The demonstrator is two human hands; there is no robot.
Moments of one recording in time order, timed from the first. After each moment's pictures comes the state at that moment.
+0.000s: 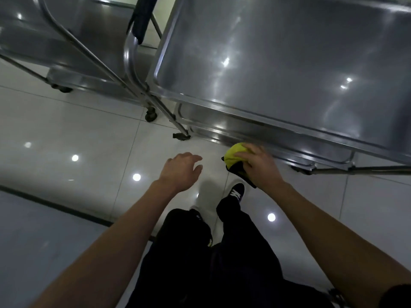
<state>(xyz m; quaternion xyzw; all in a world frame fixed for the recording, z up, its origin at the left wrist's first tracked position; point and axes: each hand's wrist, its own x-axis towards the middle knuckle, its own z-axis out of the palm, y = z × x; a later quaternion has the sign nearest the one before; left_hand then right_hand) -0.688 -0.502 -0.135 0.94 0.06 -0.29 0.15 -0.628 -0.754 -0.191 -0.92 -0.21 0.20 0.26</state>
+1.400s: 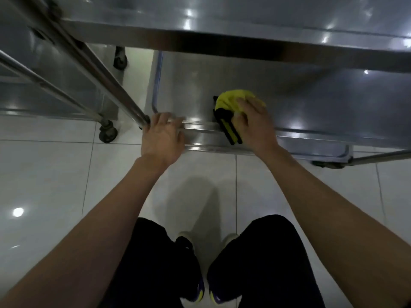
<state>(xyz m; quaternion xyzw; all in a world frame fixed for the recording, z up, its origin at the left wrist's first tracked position) -0.542 -0.371 -0.443 0.99 -0.02 -0.09 0.12 -0.514 -0.618 -0.447 -0.97 -0.01 0.06 0.25</state>
